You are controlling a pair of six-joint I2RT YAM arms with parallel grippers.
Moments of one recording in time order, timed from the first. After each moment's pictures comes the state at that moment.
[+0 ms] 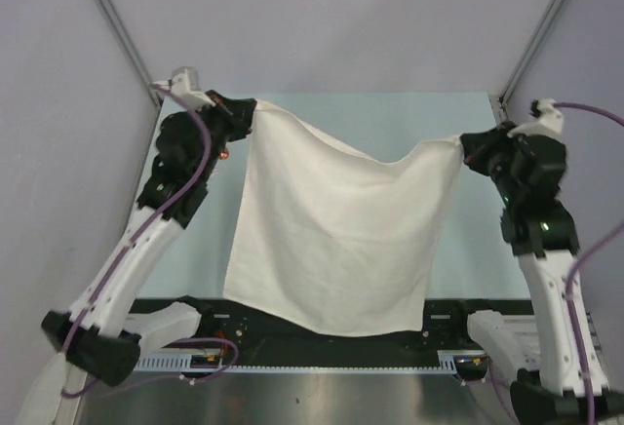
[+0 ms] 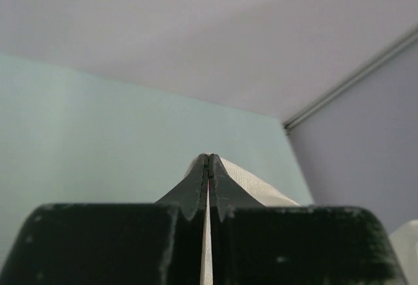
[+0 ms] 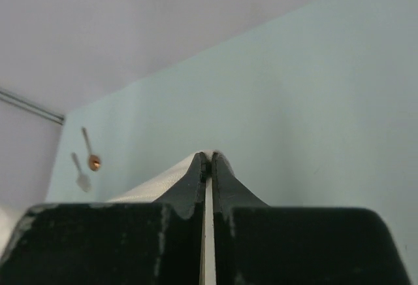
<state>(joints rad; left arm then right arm) -0.42 1.04 1.20 -0.07 -0.13 -0.59 0.08 0.82 1.19 -0.49 0.01 0.53</state>
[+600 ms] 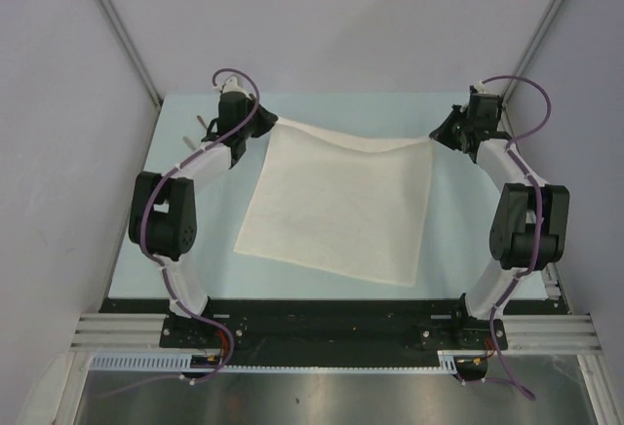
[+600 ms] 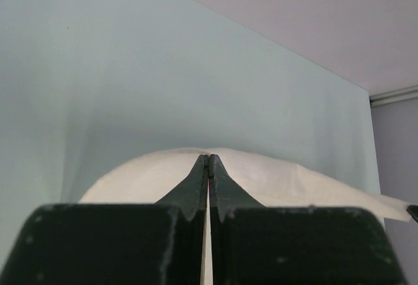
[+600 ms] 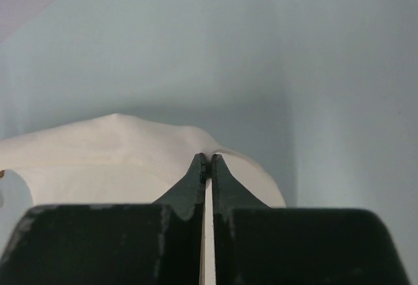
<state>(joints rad) -0.22 1.87 1.32 0.18 0.07 -0.68 -0.06 1.74 1.29 -0.16 -0.20 0.47</state>
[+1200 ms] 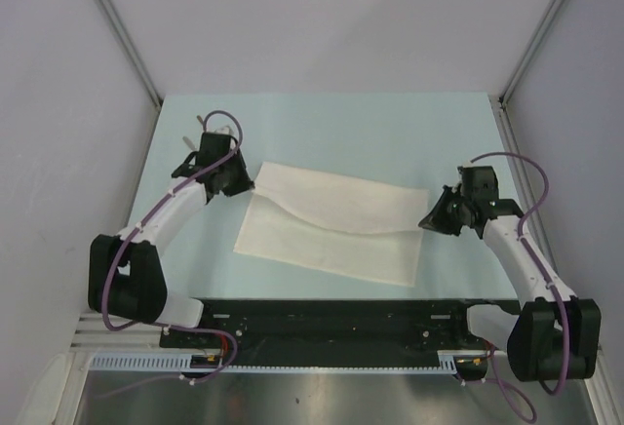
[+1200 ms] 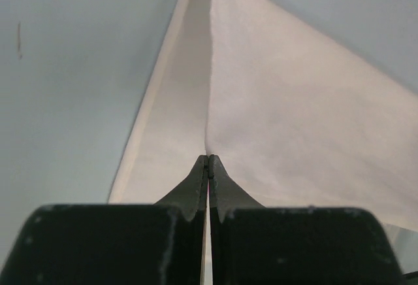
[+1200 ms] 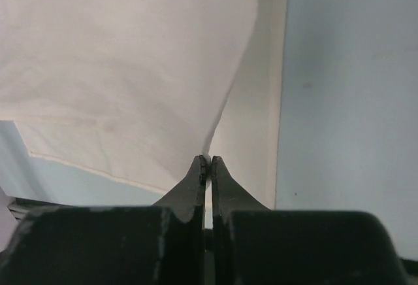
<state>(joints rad) -0.21 1.44 1.03 -0.42 0.07 -0.53 0.04 1.14 0.79 -0.62 -0.27 0.54</state>
